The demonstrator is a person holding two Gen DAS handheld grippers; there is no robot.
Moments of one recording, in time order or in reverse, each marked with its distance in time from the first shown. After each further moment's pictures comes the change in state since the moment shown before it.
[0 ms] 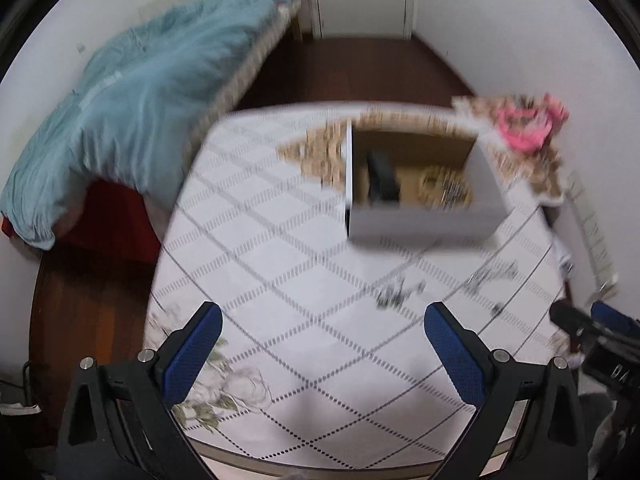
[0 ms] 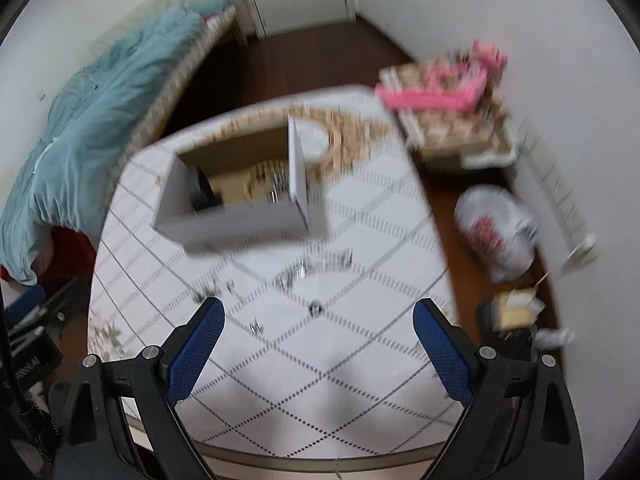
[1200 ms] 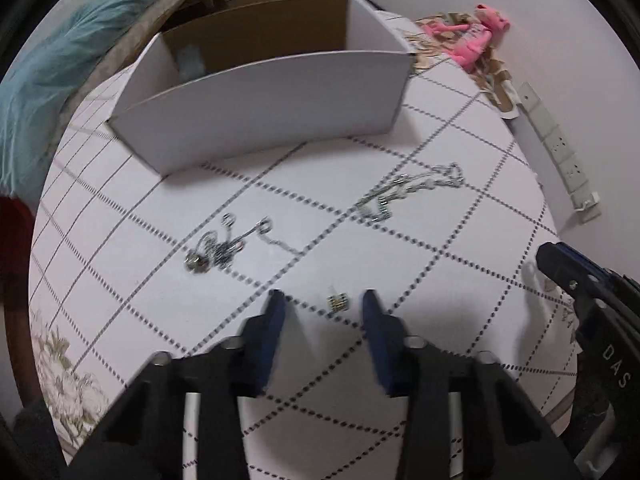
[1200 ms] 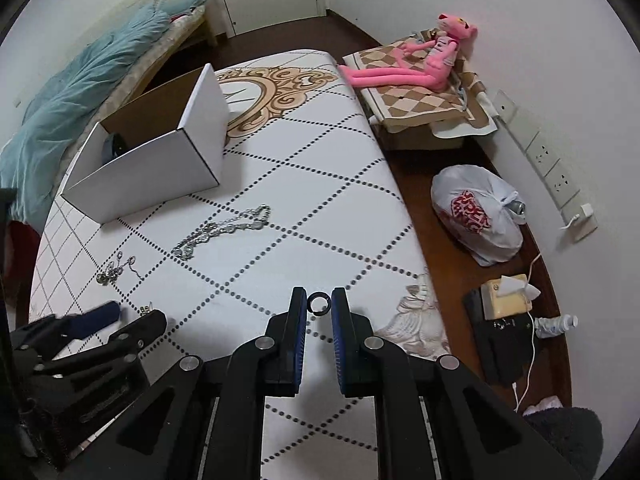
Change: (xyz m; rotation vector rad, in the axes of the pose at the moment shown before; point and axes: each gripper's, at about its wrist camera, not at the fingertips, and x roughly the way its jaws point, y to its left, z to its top) left arm 0.078 -0.124 -0.035 0.202 0.119 -0.180; right arm 0.055 -0.056 -0.034 0.023 -0.064 -0.107
